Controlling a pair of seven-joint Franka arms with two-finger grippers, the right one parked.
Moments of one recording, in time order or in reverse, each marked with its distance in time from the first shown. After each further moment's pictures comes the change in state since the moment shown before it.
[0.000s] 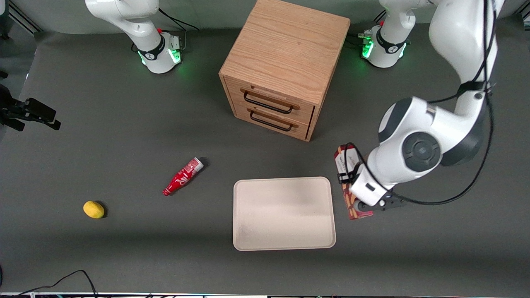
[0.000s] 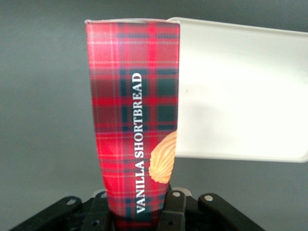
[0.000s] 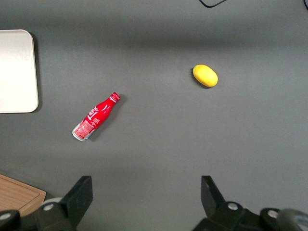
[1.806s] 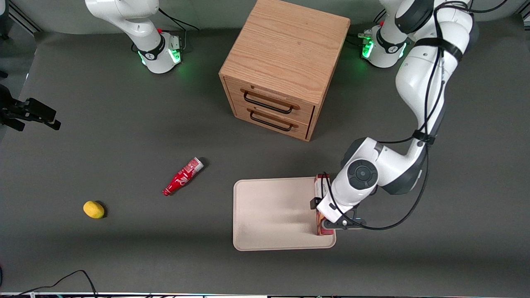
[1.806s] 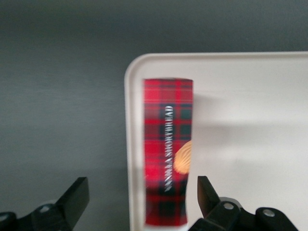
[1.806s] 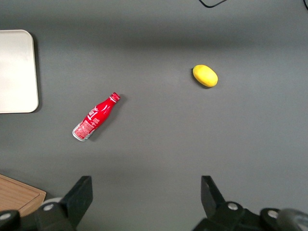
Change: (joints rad) arm -0.053 0.206 0.002 0.060 0.232 0.231 -0.016
